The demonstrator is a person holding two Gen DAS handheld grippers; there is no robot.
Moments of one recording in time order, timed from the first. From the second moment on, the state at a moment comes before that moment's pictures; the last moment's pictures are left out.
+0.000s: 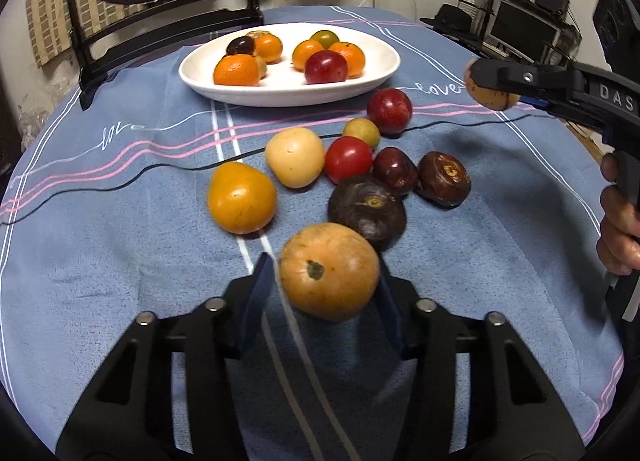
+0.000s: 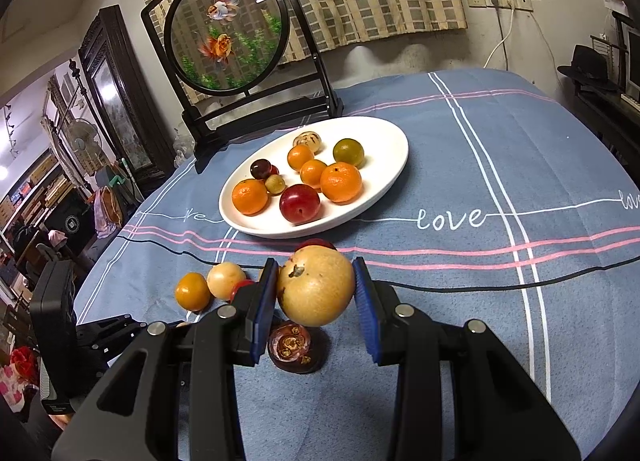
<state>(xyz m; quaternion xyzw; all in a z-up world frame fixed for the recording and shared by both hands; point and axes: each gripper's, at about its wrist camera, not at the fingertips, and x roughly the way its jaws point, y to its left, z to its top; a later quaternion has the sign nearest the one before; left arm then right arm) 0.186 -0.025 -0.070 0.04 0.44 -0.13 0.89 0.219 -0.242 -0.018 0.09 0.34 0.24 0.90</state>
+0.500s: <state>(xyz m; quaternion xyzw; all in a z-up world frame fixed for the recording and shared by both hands) 0.171 -0.014 -0.053 0.03 0.42 -0.11 0.90 0.214 -0.235 -0.016 0.08 0.34 0.25 0.90</state>
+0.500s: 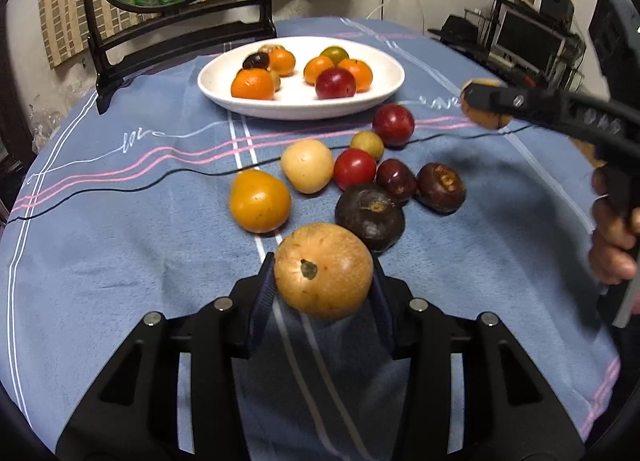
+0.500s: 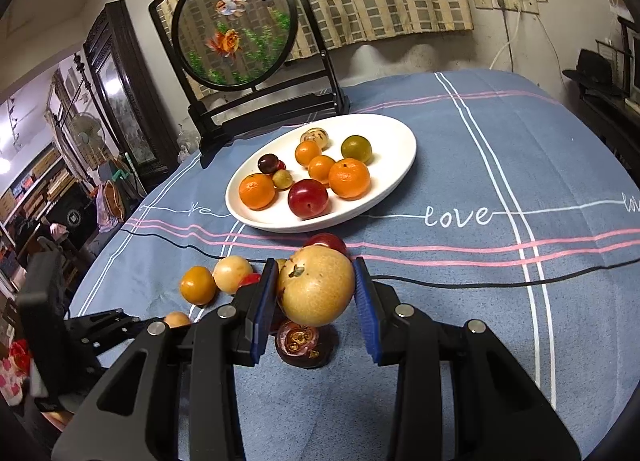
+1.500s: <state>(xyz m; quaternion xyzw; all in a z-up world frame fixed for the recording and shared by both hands) 0.442 0.021 -0.013 -0.05 0.41 -0.07 0.91 0.375 -0.160 -0.006 0.03 0.35 0.26 0.90</state>
